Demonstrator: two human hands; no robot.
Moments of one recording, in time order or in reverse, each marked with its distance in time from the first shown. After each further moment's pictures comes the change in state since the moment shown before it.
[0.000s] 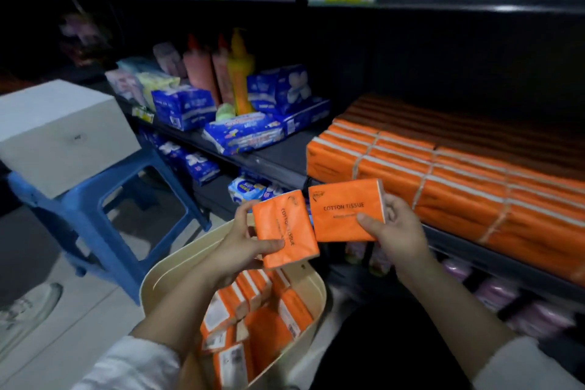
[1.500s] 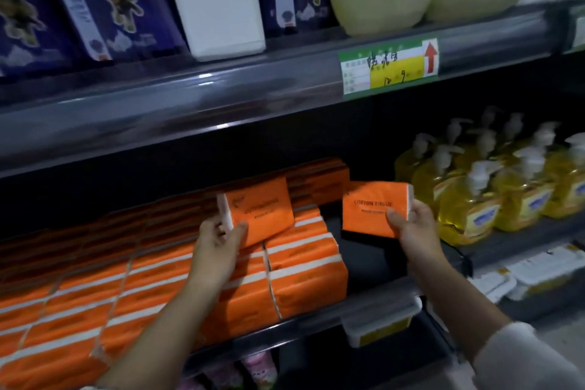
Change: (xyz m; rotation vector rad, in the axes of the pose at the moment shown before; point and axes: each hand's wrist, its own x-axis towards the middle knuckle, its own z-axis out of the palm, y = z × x) left_hand 0.033 0.103 0.526 0.290 -0.264 0.434; right_hand -0.077 0.027 -0.533 0.194 1.010 -0.044
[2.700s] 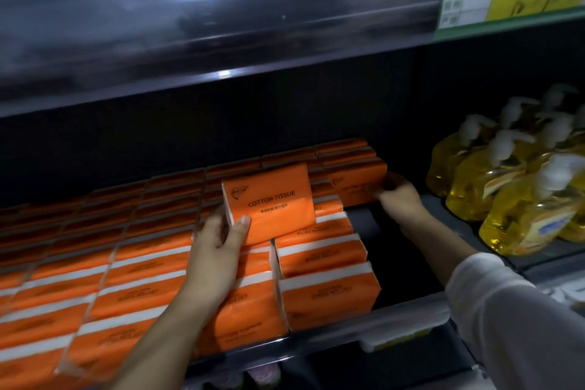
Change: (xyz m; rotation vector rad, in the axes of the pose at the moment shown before) left_hand 0.017 -0.027 0.004 0.032 -0.046 0.034; right_hand 0.099 0.044 0.067 -0.440 -0.145 0.027
